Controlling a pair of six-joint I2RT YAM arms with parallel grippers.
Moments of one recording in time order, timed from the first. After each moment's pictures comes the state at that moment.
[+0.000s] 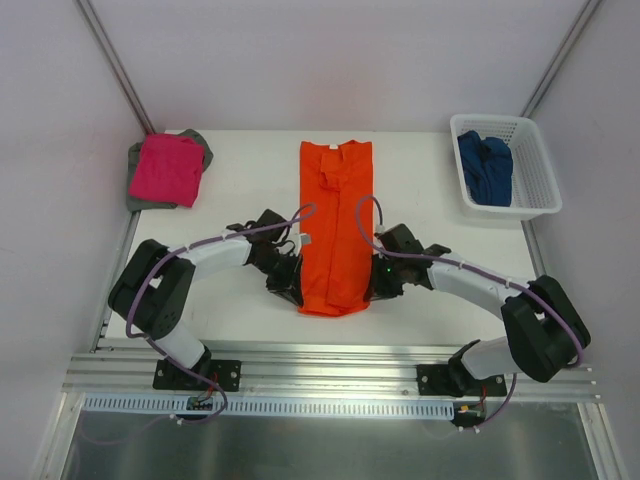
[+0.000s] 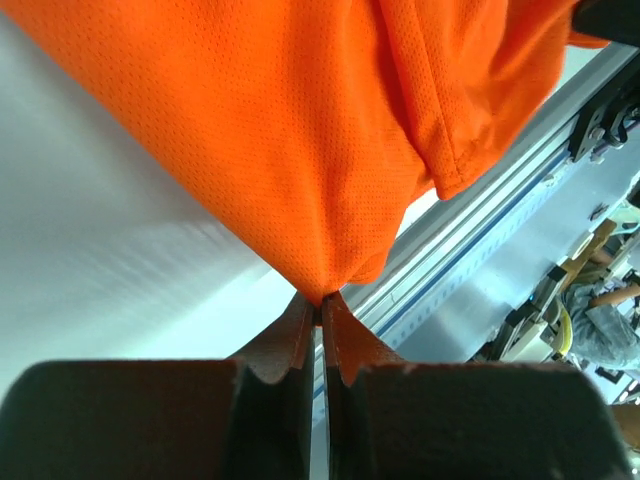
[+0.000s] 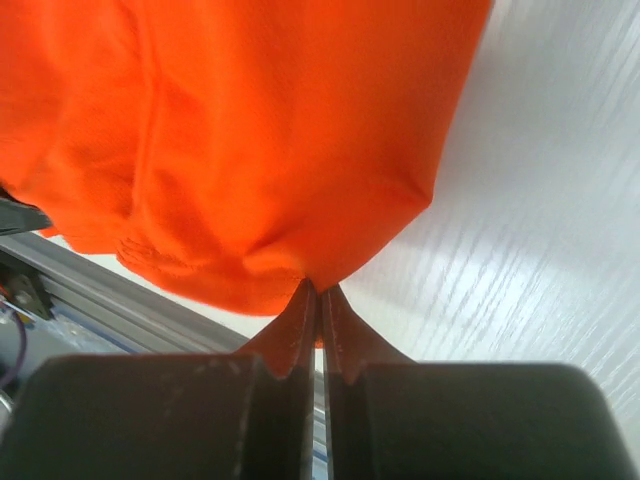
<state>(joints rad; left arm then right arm) -0.55 1.61 0.86 -0.53 0.65 -0.35 0.64 1.40 0.71 -0.44 -0.25 0.63</state>
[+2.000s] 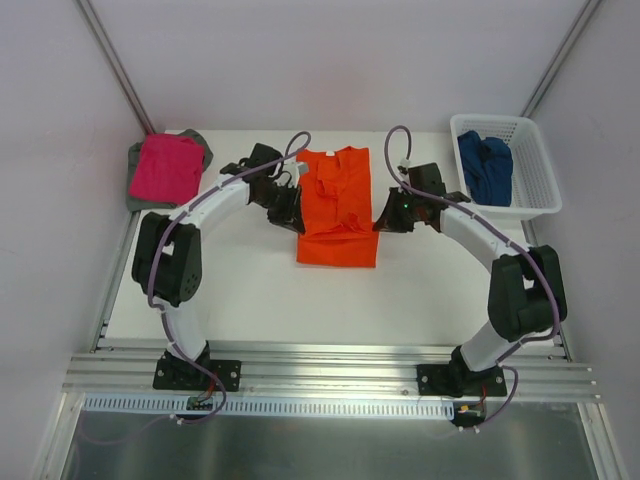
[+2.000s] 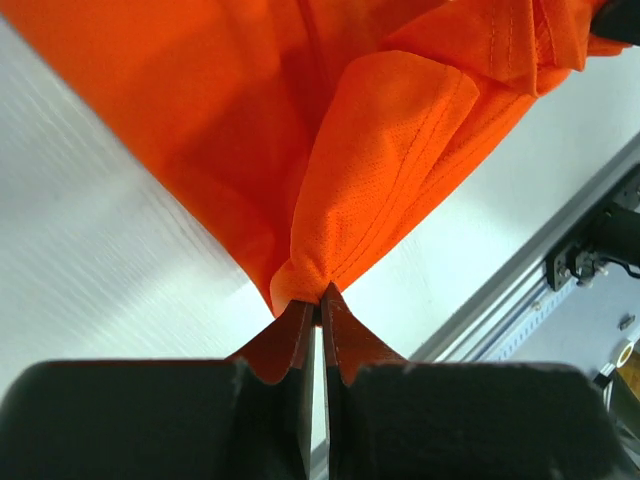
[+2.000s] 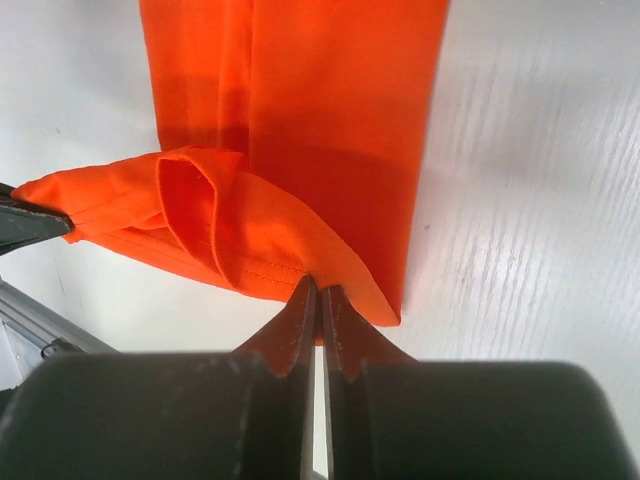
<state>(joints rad) -0.38 1.82 1.42 -0.70 0.58 -0.17 0.34 1.59 1.13 -0.42 -0.32 0.50</state>
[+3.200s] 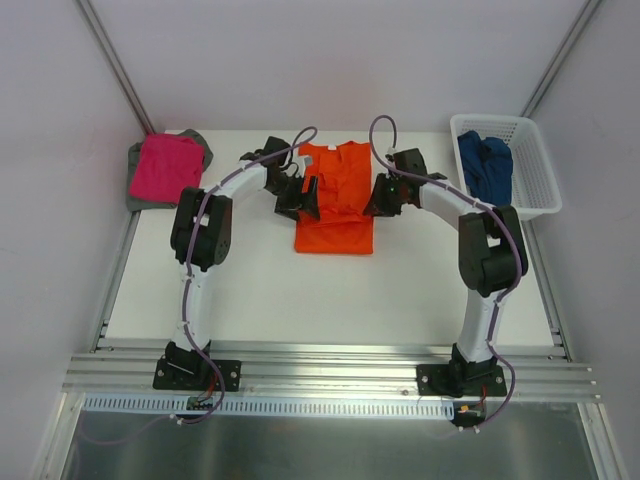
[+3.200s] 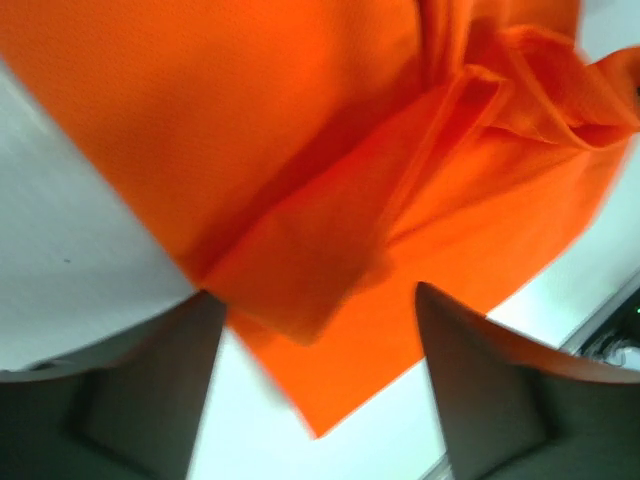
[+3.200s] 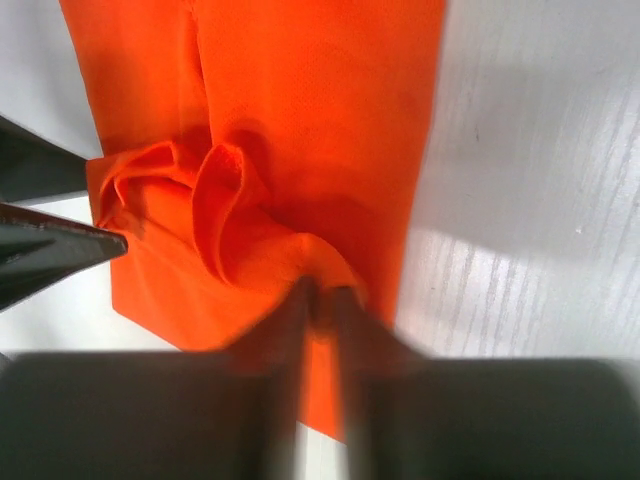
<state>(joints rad) -0.33 2.26 1.79 -0.70 0.56 -0.17 0.31 1.98 1.41 -0.37 -0.32 0.48</state>
